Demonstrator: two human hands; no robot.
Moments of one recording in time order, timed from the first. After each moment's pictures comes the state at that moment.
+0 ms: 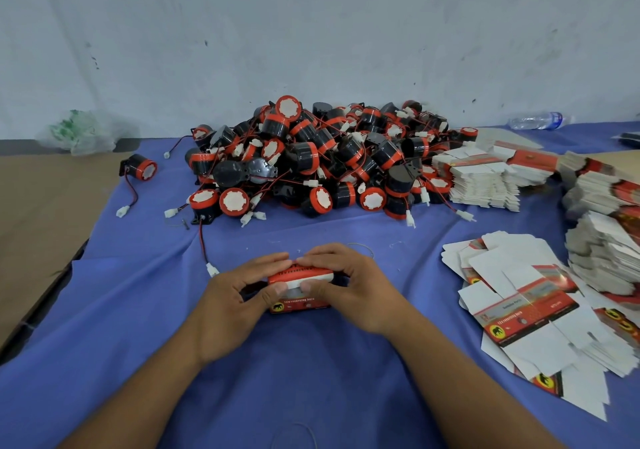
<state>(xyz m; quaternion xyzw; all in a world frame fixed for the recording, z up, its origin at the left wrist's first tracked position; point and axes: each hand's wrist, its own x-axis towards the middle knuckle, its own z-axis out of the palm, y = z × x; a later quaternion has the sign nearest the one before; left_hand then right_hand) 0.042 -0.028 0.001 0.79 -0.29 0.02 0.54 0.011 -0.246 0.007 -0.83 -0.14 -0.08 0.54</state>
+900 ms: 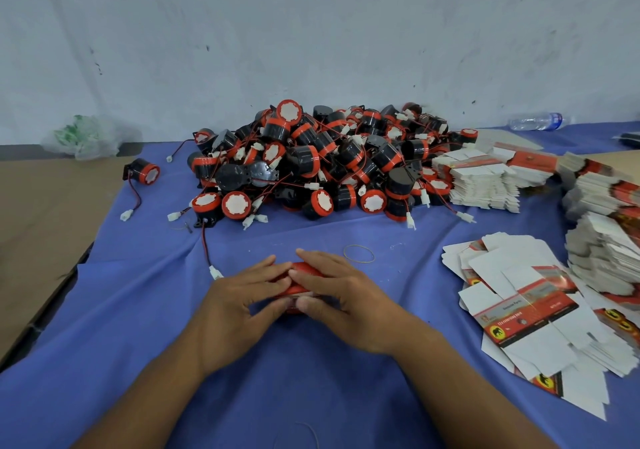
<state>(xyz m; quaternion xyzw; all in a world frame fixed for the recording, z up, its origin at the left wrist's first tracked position) 0.036 -0.025 0.003 0.84 -0.36 0.13 0.39 0.000 -0.241 0.006 -0.91 -0.24 -0.10 0.33</state>
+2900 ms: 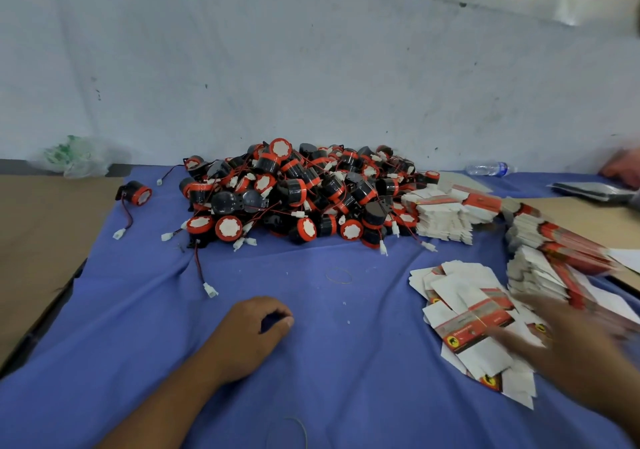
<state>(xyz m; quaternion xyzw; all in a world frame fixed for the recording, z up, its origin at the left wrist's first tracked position) 0.028 -0.038 -0.002 0.84 -0.34 0.03 0.41 -0.165 -0.416 0.060 -0.97 0.20 -0.11 0.05</state>
